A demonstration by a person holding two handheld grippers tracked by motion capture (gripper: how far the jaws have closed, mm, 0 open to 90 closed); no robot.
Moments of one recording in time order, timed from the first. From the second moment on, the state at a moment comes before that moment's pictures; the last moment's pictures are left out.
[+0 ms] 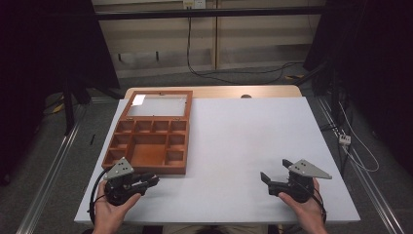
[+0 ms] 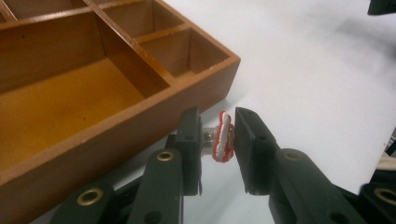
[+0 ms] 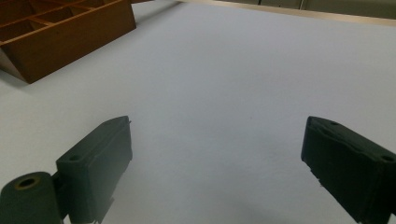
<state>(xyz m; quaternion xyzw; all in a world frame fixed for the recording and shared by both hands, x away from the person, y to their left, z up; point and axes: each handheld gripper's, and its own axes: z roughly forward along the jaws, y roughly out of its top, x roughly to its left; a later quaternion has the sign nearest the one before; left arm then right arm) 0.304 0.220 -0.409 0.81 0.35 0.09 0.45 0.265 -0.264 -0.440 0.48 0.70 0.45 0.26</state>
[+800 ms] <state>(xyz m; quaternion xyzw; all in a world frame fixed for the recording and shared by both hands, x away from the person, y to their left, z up) 0.313 0.214 -0.388 0.80 0.34 0.11 0.49 0.268 -0.263 -0.440 0.48 0.71 0.45 0.26</state>
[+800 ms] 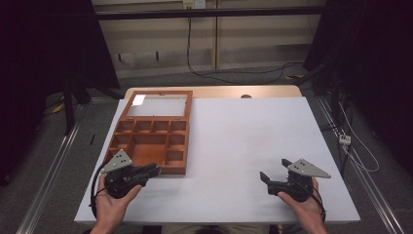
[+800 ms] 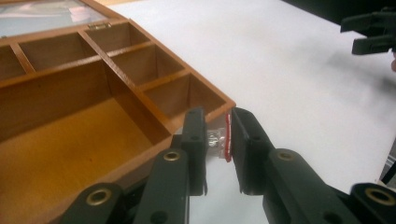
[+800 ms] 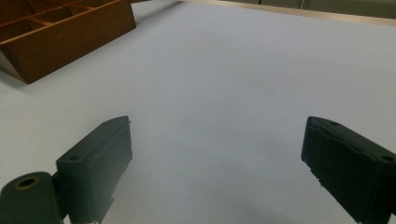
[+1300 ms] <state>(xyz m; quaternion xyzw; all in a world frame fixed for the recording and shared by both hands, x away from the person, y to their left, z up) 0.327 0.207 -0.374 0.79 0.34 0.12 0.49 0.268 -0.263 -0.440 0.48 0.71 0.45 0.26</state>
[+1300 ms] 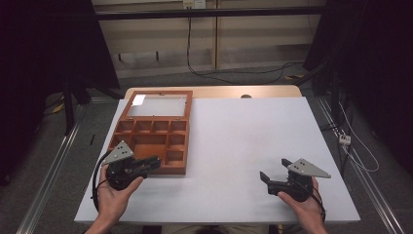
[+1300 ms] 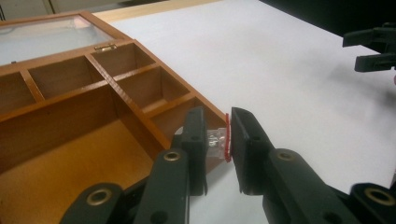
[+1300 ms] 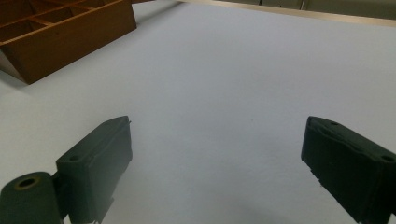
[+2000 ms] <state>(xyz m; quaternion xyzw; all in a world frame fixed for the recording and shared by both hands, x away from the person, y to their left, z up) 0.358 0.184 -0.357 0.78 0.34 0.13 0.50 0.268 -0.263 -0.440 0.48 0.71 0.46 0.26</state>
